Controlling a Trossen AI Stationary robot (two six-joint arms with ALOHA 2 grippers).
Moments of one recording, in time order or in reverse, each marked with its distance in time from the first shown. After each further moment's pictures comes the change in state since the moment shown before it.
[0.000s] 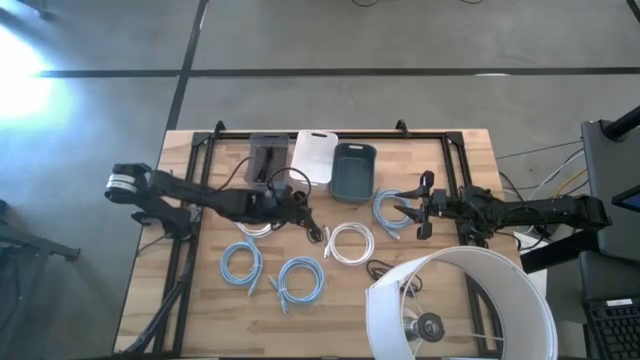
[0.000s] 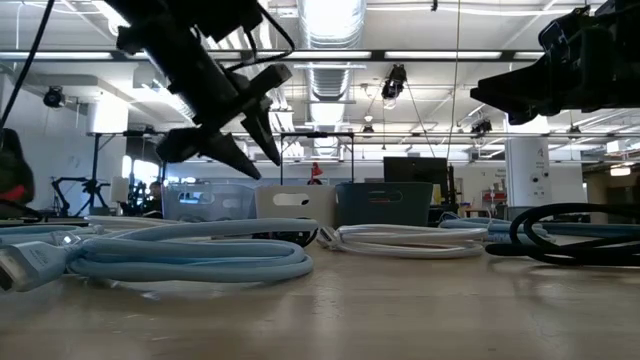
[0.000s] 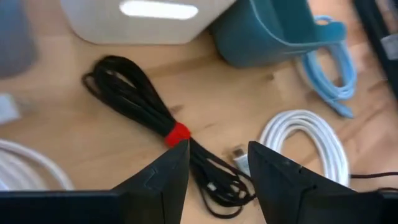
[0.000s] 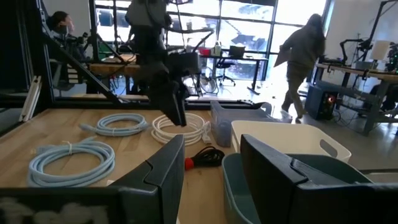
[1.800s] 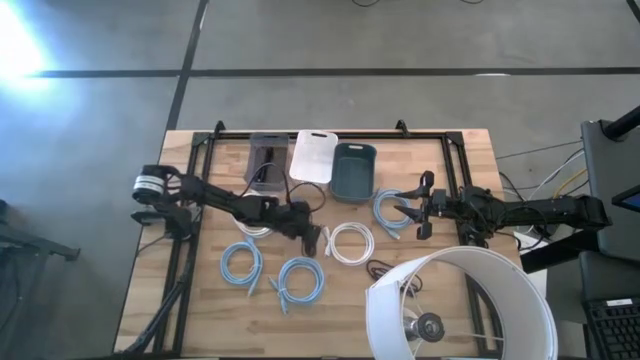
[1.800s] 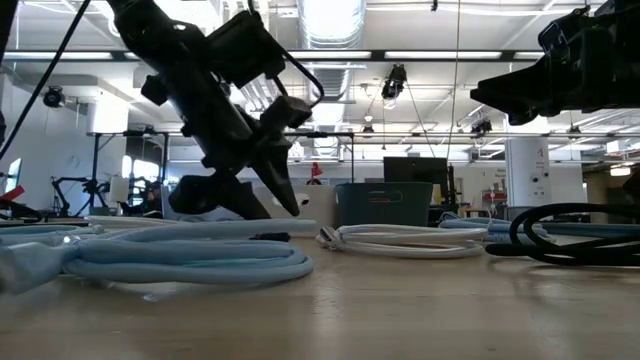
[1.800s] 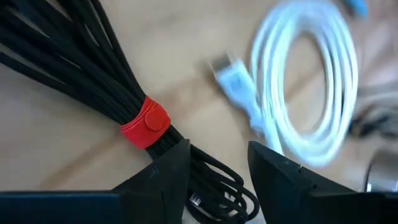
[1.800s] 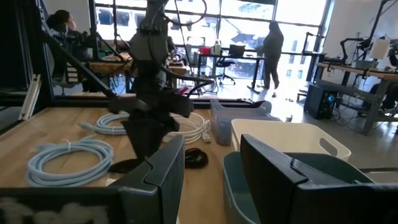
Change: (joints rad) left arm 0.018 0.216 -0.007 0.199 0.411 0.058; right arm 0.000 0.000 0.000 -0.006 0.001 -0.001
